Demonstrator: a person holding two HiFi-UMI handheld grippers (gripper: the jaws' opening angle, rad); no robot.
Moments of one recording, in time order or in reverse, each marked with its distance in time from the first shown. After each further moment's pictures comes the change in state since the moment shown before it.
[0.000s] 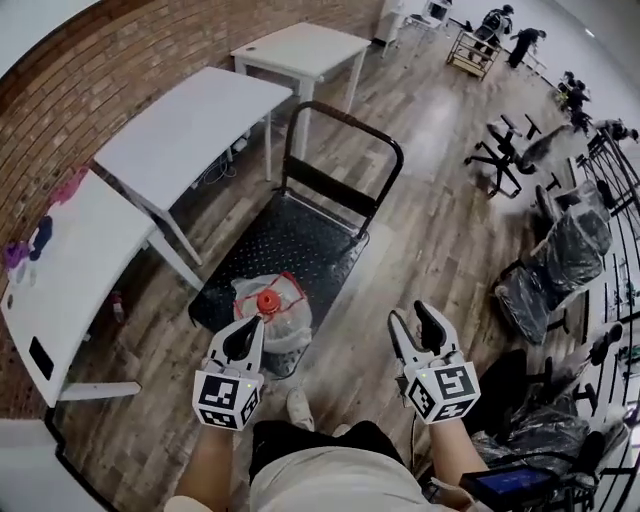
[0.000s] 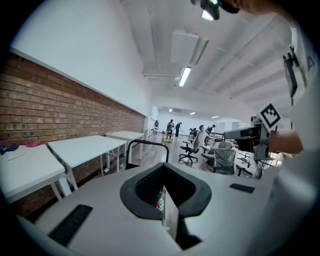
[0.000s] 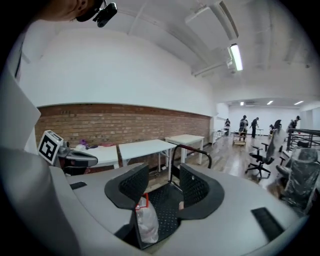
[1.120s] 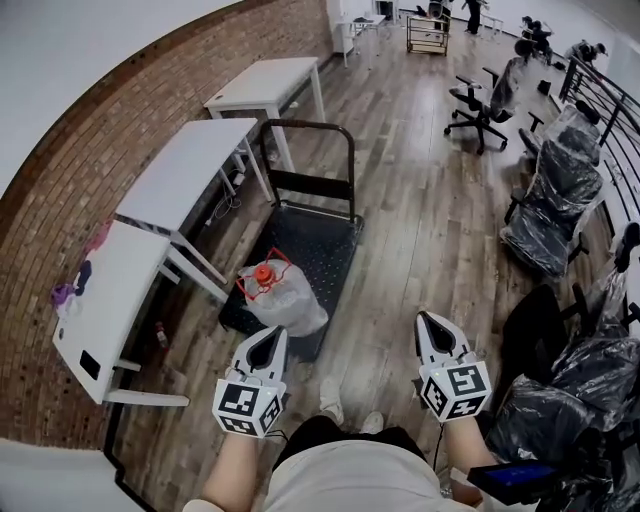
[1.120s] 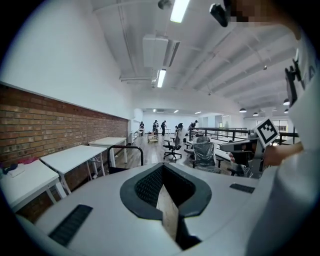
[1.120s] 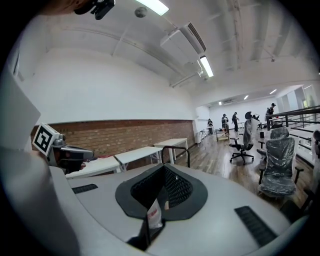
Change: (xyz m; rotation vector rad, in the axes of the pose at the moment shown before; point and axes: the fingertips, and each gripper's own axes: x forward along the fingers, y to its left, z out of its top) left arm -0.129 -0.217 0.006 0.149 -0.002 -0.141; right arm -0.263 -0.035 -0.078 0.172 -0.101 -0.139
